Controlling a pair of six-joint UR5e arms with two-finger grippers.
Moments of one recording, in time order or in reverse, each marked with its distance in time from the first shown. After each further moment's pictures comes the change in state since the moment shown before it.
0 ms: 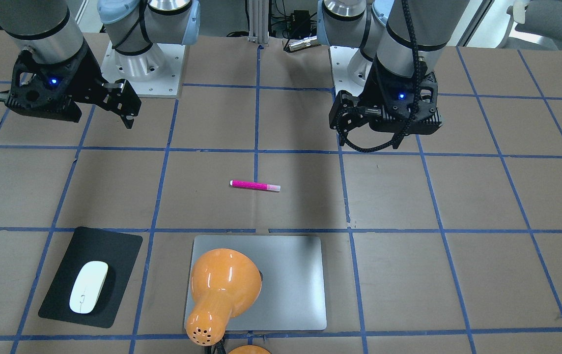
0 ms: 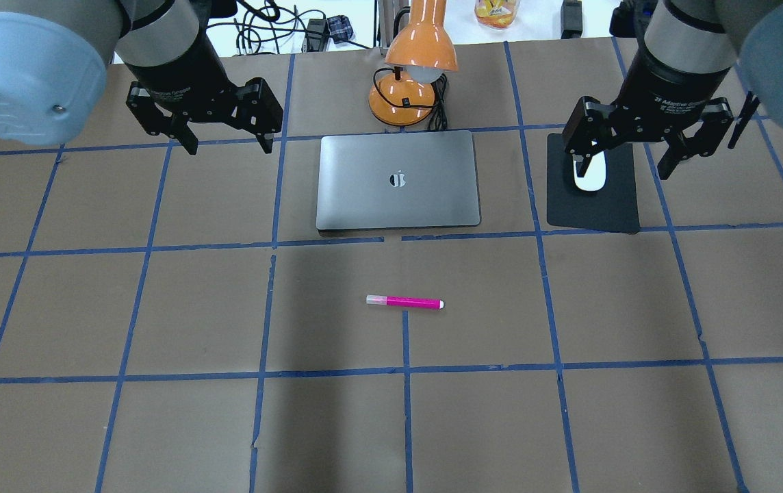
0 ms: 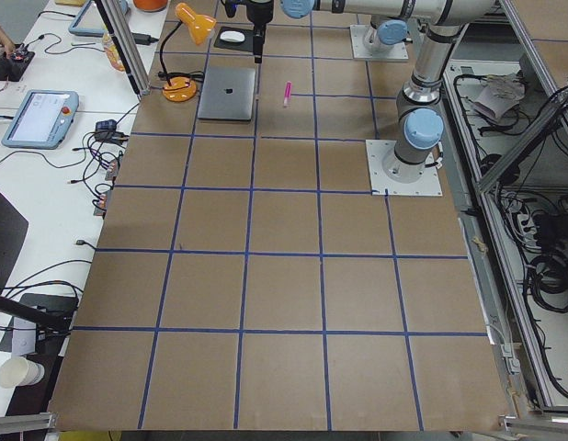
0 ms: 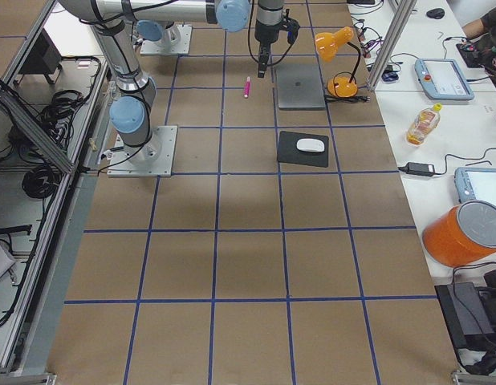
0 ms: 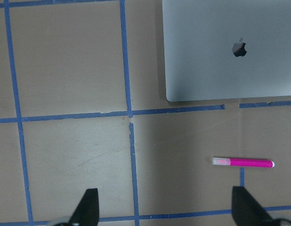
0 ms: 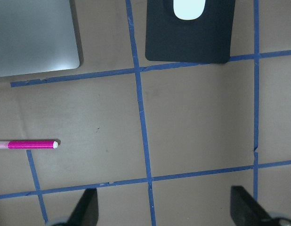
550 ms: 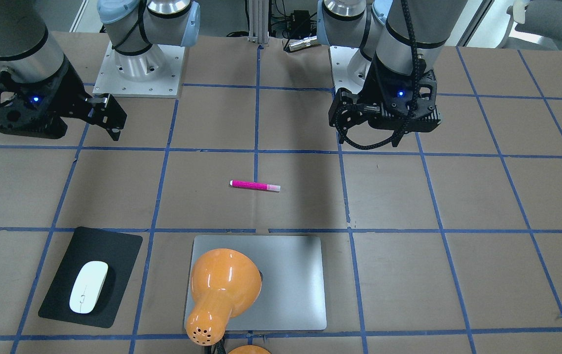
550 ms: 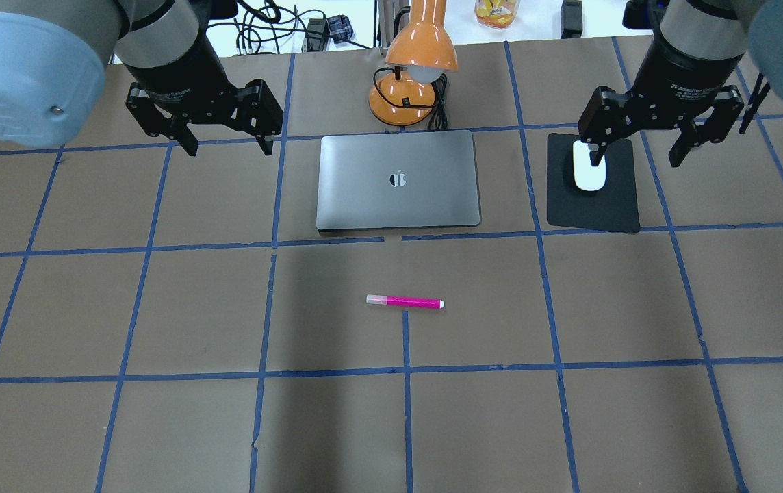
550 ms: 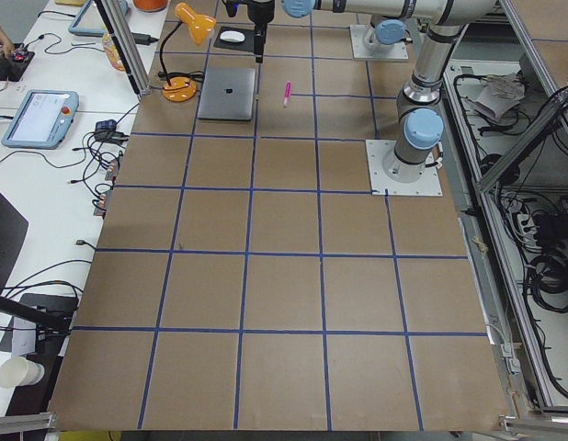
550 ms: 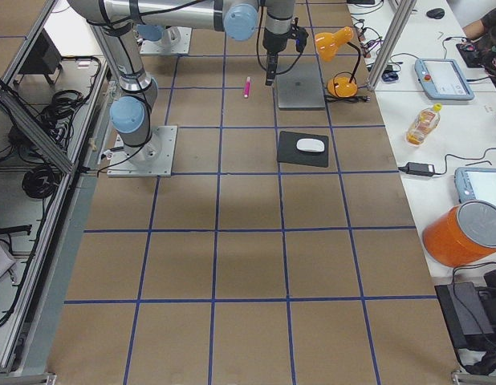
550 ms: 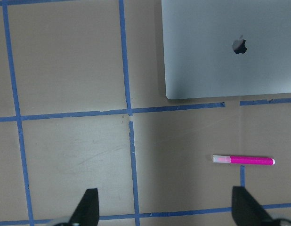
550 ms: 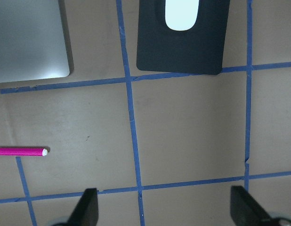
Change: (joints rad) left arm 0.000 0.006 -0.002 -0.006 -0.001 0.008; right arm -0.029 0.033 -0.013 -0.006 0.001 -0.045
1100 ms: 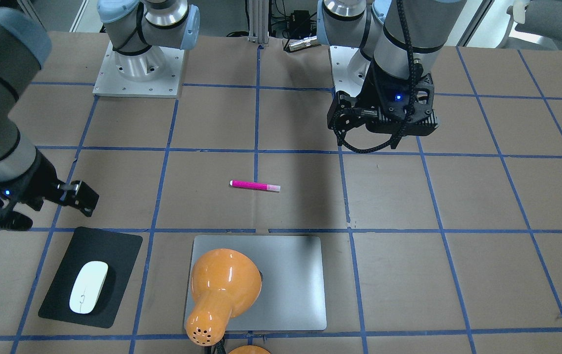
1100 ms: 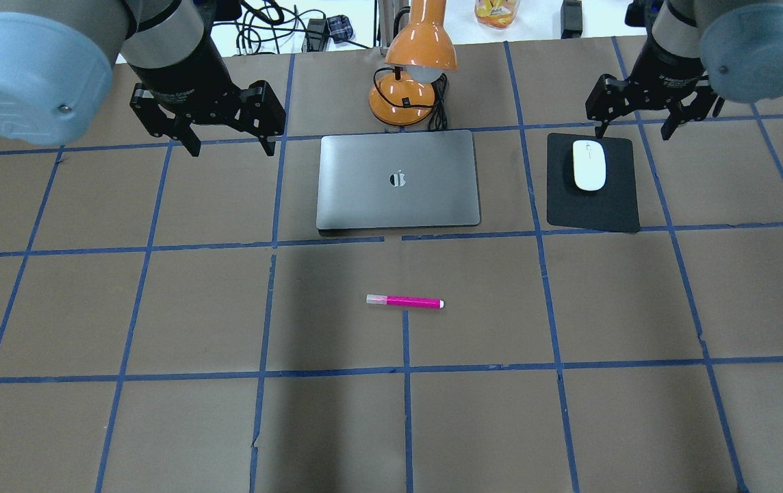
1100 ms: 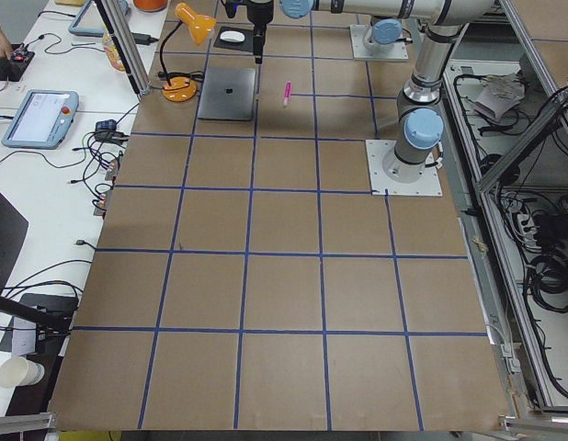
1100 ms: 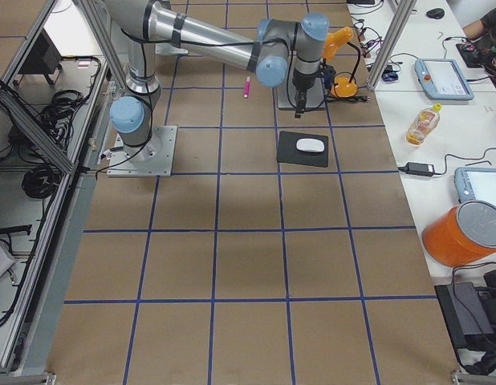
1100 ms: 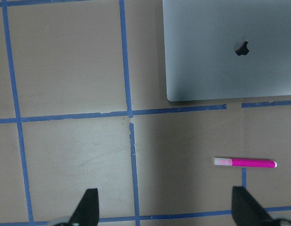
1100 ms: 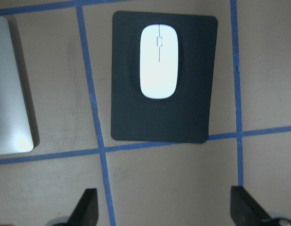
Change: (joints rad) left arm -0.005 -0.008 0.001 -0.001 0.002 -0.002; right arm -0.076 0.171 -0.025 -0.205 -0.008 -0.072
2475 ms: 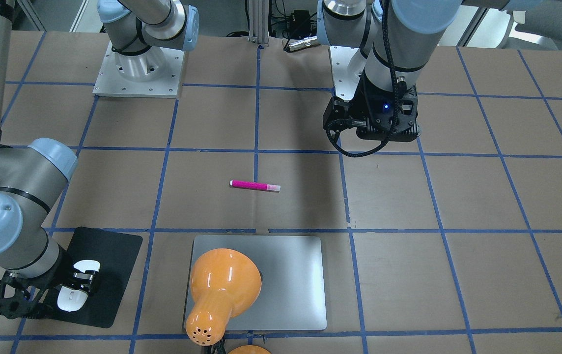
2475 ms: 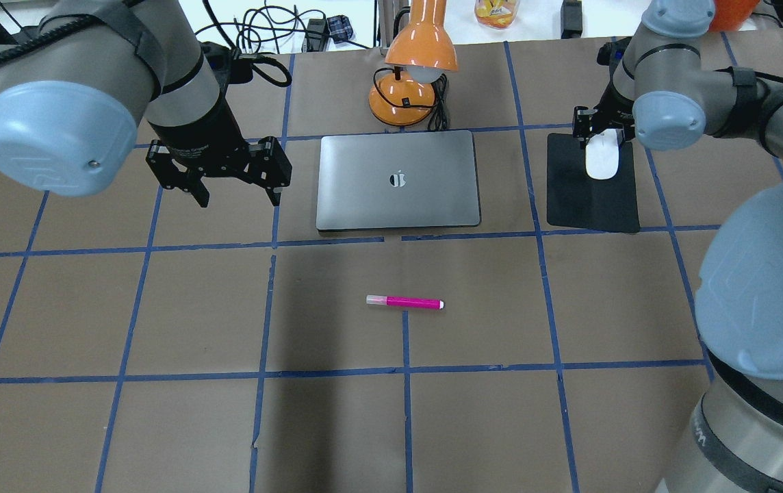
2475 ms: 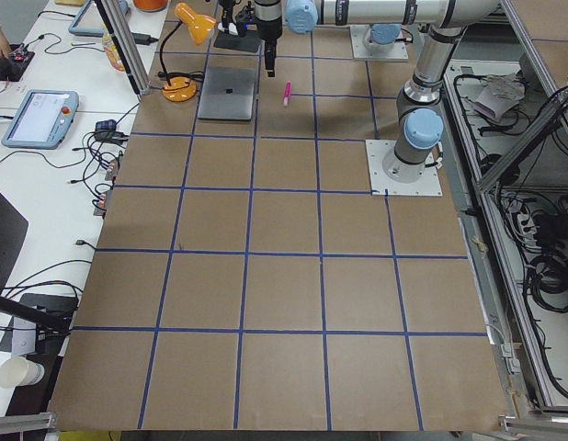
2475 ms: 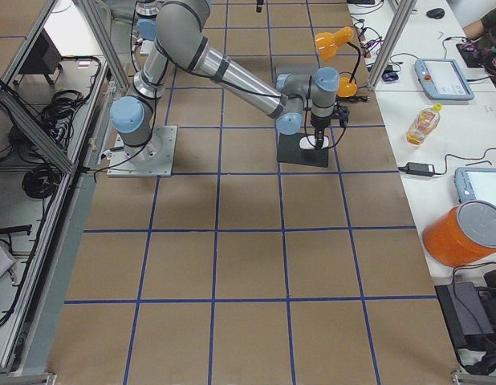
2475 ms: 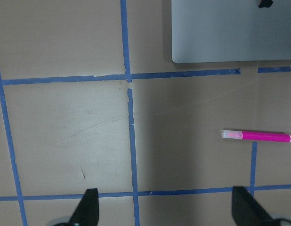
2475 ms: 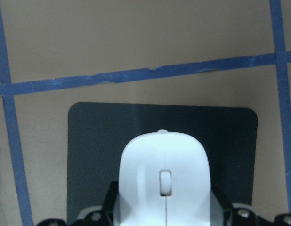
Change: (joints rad) left arm 0.001 0.027 -0.099 0.002 -0.003 -0.006; right arm -0.035 0.398 -0.004 -0.508 0.011 -0.018
